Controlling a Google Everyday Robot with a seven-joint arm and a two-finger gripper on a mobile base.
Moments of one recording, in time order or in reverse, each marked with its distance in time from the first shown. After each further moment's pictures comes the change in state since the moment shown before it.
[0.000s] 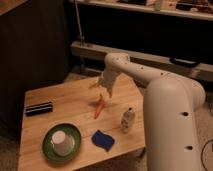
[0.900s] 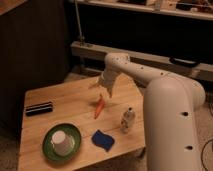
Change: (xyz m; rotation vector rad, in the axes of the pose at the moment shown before) arm 0.001 -0.001 -0.001 -0.014 0.005 -0.008
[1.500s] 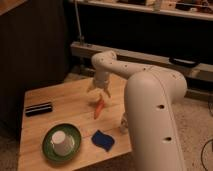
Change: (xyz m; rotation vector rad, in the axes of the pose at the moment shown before) arm -0.005 0.010 0.025 -0.196 -0.006 0.001
